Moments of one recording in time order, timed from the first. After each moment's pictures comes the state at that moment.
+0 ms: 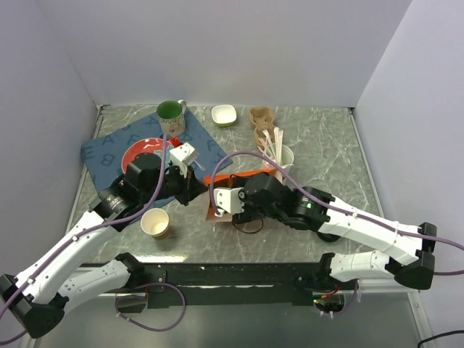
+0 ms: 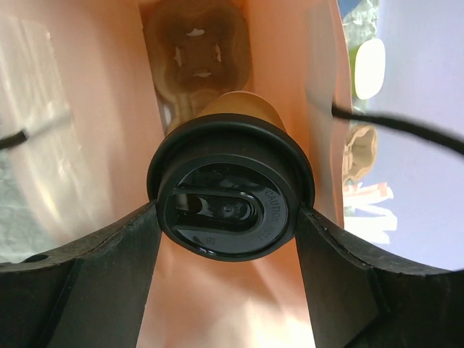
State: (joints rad) left arm -0.68 0.90 0.98 -0.47 0.31 -0.18; right arm 1.14 1.15 1.17 -0.74 0.28 -0.72
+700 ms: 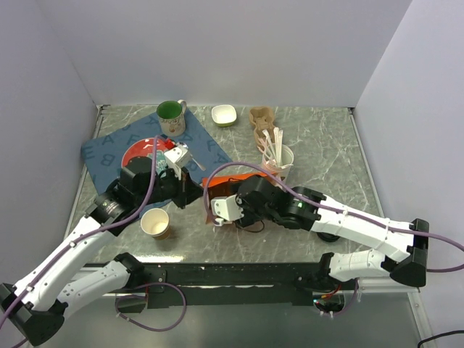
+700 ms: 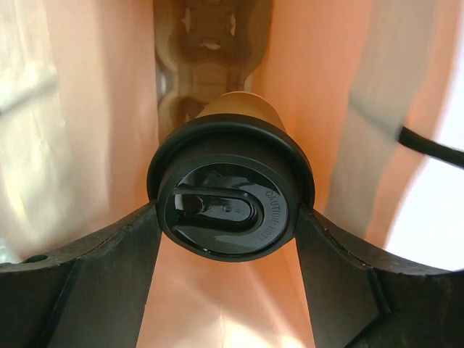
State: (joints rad) left arm -0.63 0.85 0.93 -0.44 0.39 -0.24; right arm 1.14 1.20 1.16 -0.79 0.30 -0.87
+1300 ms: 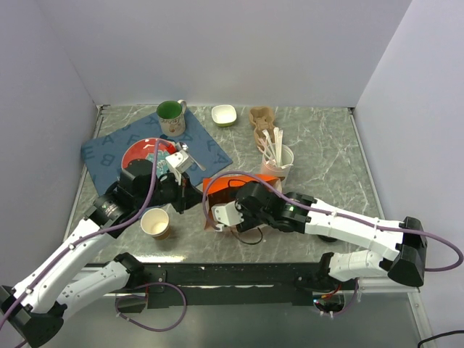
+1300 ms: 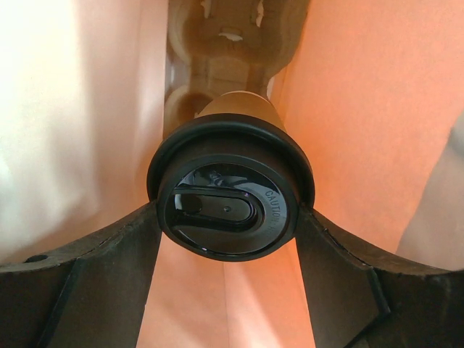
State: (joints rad) left arm -0.63 0.82 0.90 -0.46 0.47 -0.22; right arm 1.13 1.22 1.03 -0.69 0.29 -0.92
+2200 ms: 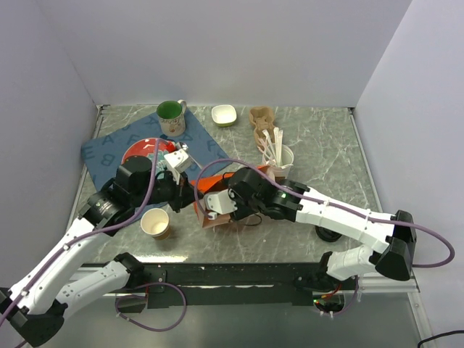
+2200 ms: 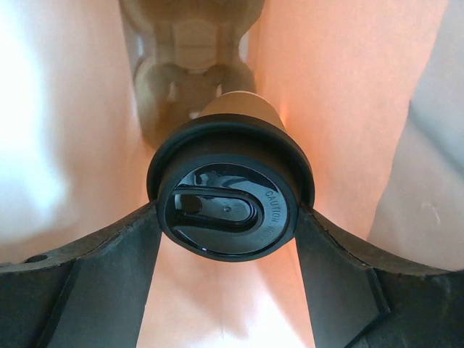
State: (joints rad) left arm -0.63 0.84 0.99 -0.56 0.45 -0.13; right arm 1.08 1.32 1.19 -0.74 0.29 -0.97
